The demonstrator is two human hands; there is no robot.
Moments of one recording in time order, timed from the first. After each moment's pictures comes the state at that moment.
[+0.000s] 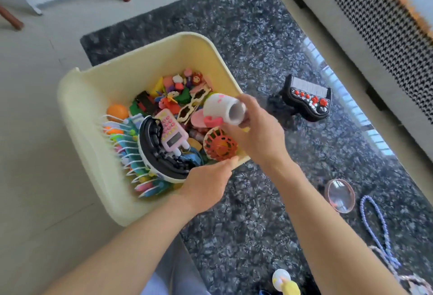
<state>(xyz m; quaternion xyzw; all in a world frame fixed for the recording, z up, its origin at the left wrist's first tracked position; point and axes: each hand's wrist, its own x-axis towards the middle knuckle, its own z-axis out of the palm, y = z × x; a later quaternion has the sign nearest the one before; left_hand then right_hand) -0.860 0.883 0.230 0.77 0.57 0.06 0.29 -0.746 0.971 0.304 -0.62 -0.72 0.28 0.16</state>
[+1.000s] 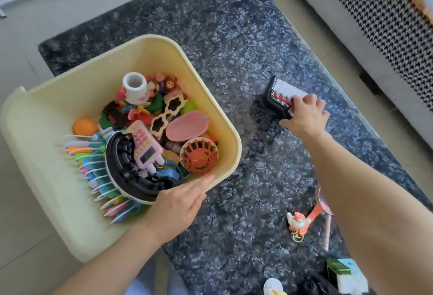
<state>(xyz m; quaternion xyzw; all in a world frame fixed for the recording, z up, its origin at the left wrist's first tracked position) -0.873 0.884 0.220 0.77 0.53 0.14 0.32 -0.592 1.080 0.208 -0.77 -0.60 0.15 -0.12</state>
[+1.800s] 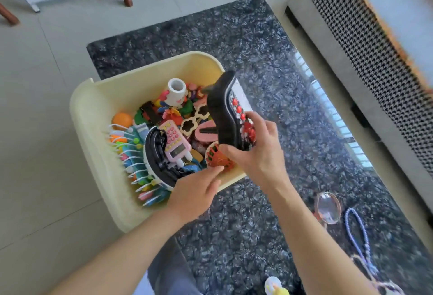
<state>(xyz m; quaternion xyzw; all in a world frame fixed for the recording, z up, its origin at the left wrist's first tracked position) -0.896 0.882 0.250 0.67 0.61 0.19 0.37 -0.768 0.959 0.342 -0.66 -0.65 0.34 0.15</state>
